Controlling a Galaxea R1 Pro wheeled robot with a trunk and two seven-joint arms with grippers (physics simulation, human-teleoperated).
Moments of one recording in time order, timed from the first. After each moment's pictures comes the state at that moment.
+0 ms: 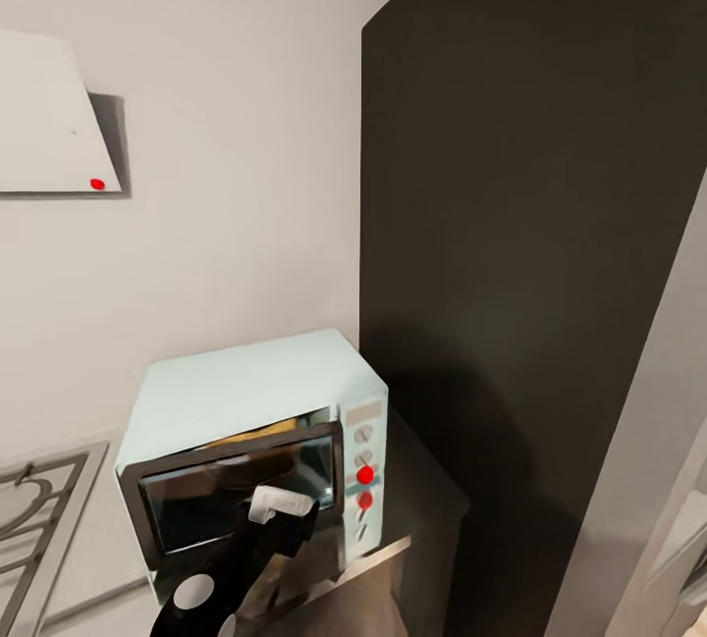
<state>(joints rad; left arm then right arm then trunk) -0.01 -0.03 -0.26 -1.61 0.00 0.47 -0.02 -0.24 -0.09 -0.77 0.07 0.78 -0.11 0.08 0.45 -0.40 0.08</state>
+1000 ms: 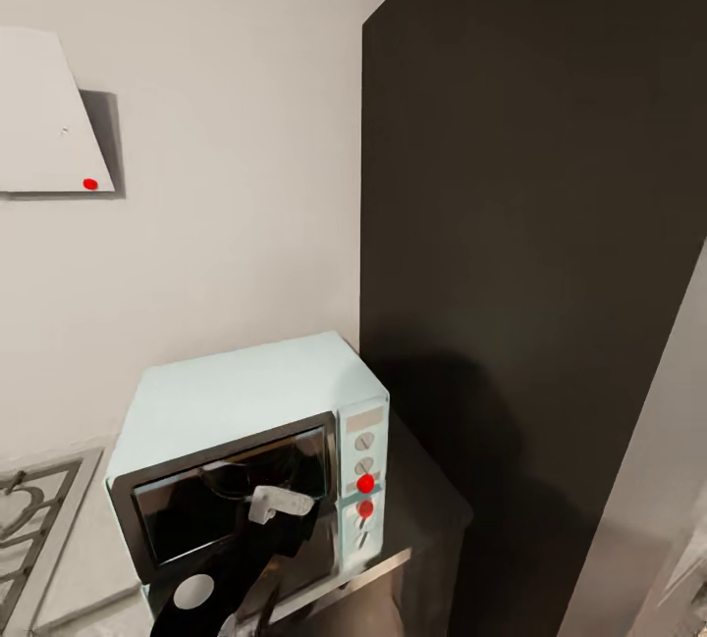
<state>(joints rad) -0.01 -0.03 -0.26 -1.61 0.00 0.46 -0.02 -0.24 -0.09 -0.77 0.07 0.78 -0.11 0.08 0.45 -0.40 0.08</state>
